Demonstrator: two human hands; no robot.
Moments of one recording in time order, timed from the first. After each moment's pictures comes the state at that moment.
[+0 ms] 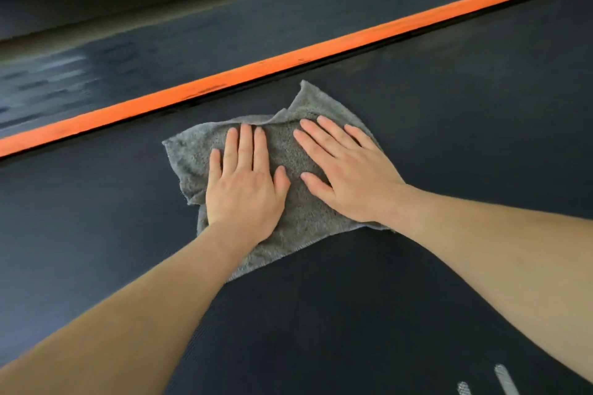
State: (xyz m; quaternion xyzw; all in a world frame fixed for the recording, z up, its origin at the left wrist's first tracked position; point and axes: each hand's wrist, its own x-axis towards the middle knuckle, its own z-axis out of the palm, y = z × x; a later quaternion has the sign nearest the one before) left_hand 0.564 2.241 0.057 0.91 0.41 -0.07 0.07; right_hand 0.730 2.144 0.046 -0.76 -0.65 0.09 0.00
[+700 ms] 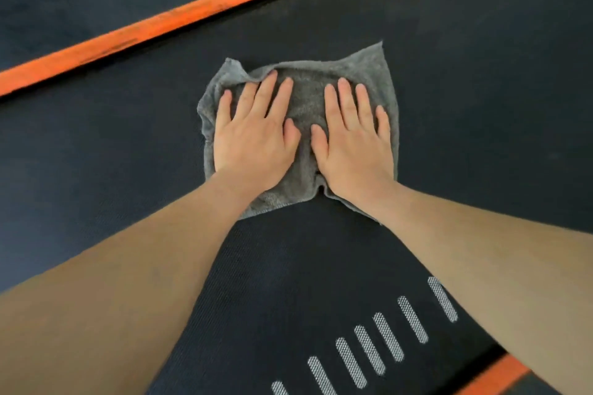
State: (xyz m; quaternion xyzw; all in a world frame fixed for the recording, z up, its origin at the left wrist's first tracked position) left_hand 0.629 2.202 0.047 0.96 0.27 -0.03 0.10; right_hand 0.718 2.072 0.044 -0.92 -0.38 0.09 0.03
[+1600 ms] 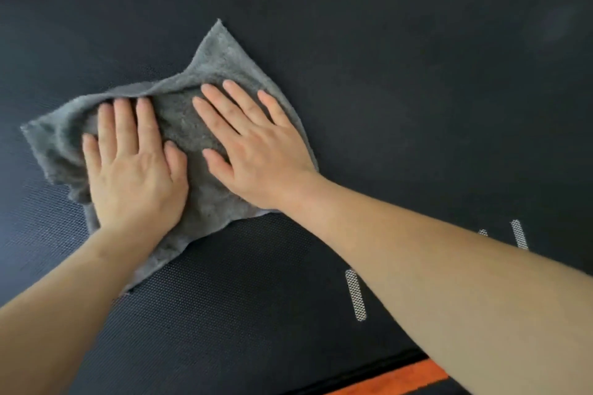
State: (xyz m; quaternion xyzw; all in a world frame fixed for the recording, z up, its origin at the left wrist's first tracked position) left_hand 0.315 2.209 0.056 0.83 0.55 0.00 0.10; right_hand 0.472 2.143 0.044 -0.73 -0.67 0.12 0.04
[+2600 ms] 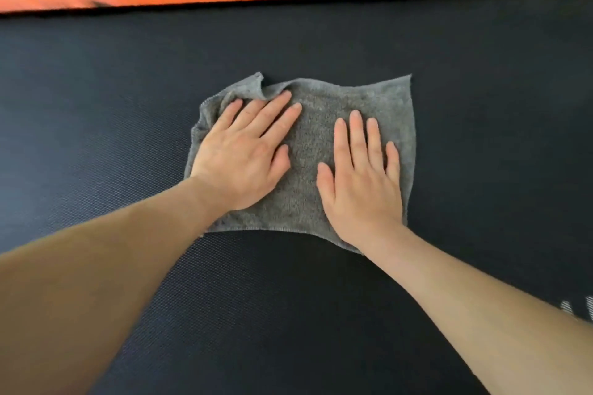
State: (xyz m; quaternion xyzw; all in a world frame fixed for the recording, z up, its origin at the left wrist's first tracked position) left_hand 0.293 2.306 0.057 0.95 0.30 -0.05 0.06; right_hand 0.433 2.170 0.057 -0.84 -0.52 0.13 -0.02
